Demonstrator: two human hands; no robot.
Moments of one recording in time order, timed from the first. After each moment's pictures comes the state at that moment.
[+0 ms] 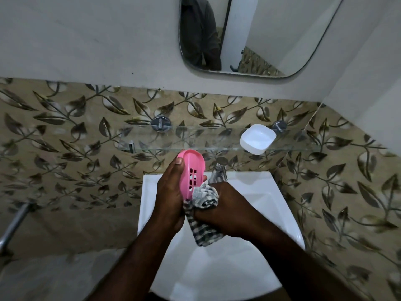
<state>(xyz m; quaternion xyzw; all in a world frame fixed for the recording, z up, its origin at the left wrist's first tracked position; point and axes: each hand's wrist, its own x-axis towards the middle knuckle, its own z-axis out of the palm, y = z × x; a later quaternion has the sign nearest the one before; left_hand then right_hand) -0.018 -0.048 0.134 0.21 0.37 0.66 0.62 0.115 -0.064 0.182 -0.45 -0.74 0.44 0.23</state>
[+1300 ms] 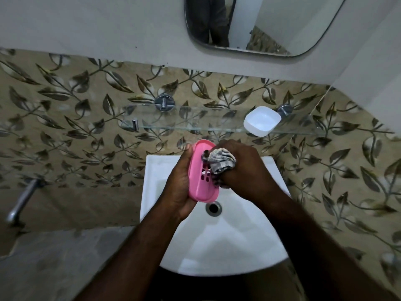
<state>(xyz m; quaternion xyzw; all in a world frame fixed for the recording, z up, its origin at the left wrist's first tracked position) -0.007 -0.061 0.121 0.18 0.31 0.56 0.75 0.131 -0.050 0.201 -0.46 -0.81 0.22 0.30</state>
